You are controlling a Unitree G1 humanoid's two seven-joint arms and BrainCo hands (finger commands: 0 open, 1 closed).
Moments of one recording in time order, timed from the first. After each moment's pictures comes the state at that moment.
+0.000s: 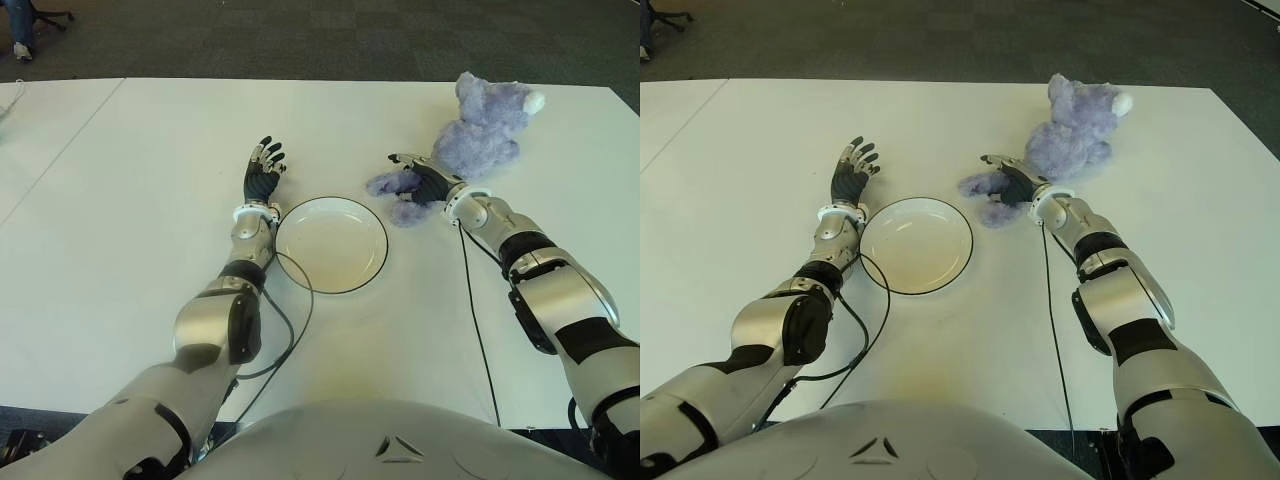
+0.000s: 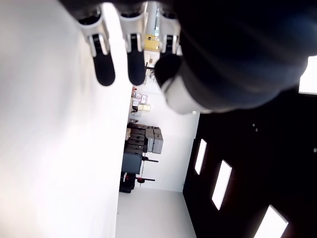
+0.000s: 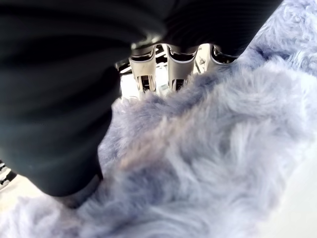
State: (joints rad) left arm -0.67 -0.01 0.33 1.26 -0.04 -0.49 -0.04; right arm -0.83 -0.46 0.44 1.29 -0.60 -0.61 -0.06
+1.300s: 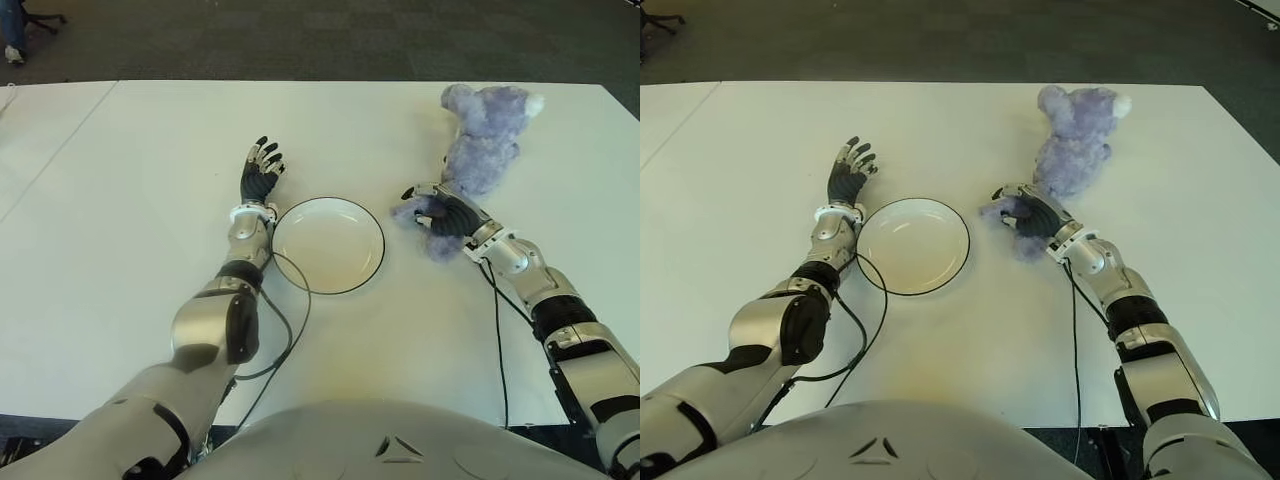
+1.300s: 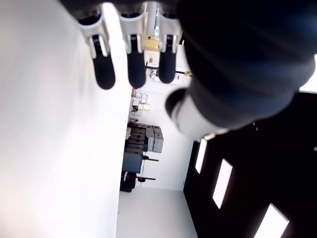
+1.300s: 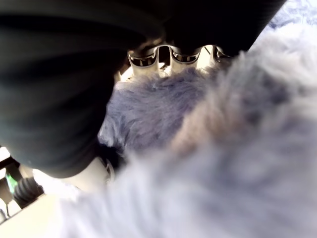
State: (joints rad) left arm -0.66 0.00 0.34 1.26 -0.04 -0.49 -0.04; right arm -0.39 -0.56 0.25 0.70 -0.32 -0.71 0.08
